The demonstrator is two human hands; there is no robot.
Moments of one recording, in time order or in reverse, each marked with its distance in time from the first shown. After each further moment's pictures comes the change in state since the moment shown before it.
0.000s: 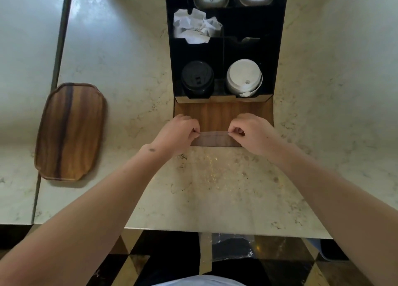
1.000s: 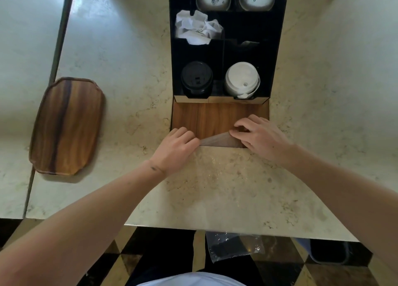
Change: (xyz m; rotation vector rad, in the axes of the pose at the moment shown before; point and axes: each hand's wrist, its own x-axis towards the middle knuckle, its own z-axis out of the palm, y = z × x) left_hand -0.041 0.004 0.030 0.156 0.275 0.342; right_hand -0.021 0.033 -0.010 -0.341 -0.010 -0.353
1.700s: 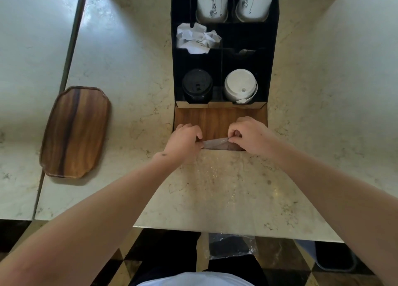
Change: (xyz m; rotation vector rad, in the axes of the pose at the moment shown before) left_hand 0.044 0.009 -0.006 -0.215 -0.262 -0.570; right_hand 0.033 -0.018 -0.015 0.348 -0.165 0.394
